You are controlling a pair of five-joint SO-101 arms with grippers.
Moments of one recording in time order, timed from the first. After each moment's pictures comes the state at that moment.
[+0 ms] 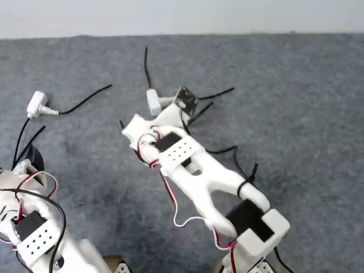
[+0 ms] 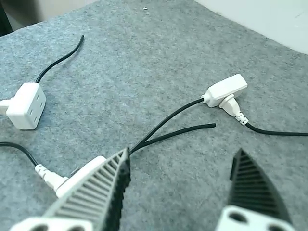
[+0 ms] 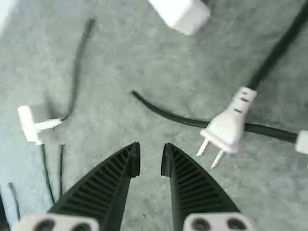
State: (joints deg) left arm -47.6 -59.6 77.3 26.4 12.3; right arm -41.8 9.8 17.8 30.4 -72.0
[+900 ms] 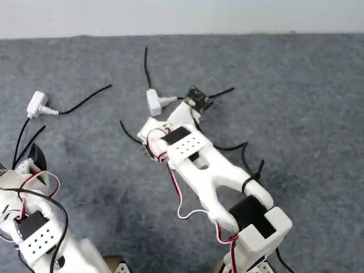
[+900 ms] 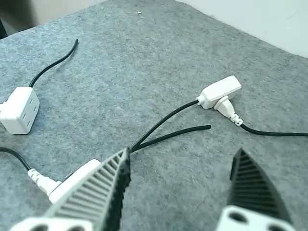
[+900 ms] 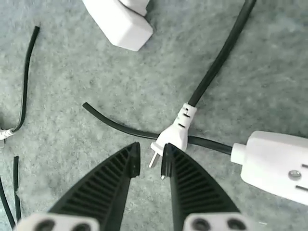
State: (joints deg) left arm -46.5 -59.6 79.0 23.5 12.3; right arm -37.7 9.4 17.7 38.3 -66.3
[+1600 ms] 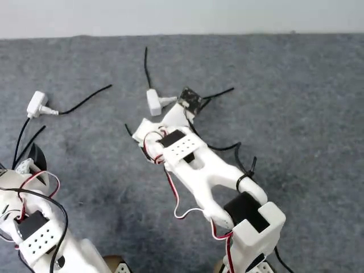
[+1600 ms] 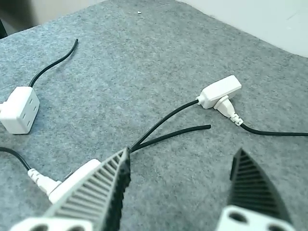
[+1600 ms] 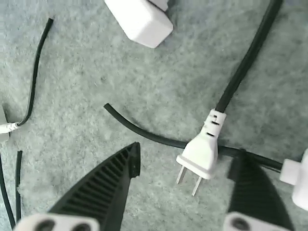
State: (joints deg) left arm -46.5 -59.6 79.0 23.5 12.3; right arm -38.9 12.7 17.6 32.3 -64.9
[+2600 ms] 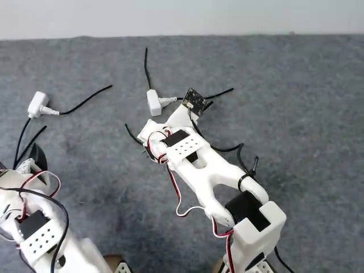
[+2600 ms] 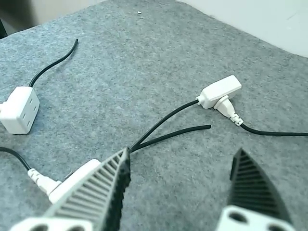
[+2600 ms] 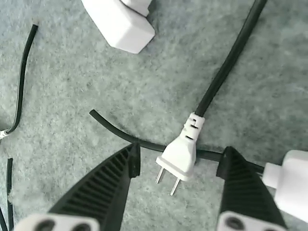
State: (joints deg) left arm -46.5 -59.6 79.0 23.5 12.3; right arm -37.5 12.7 19.1 32.3 -64.8
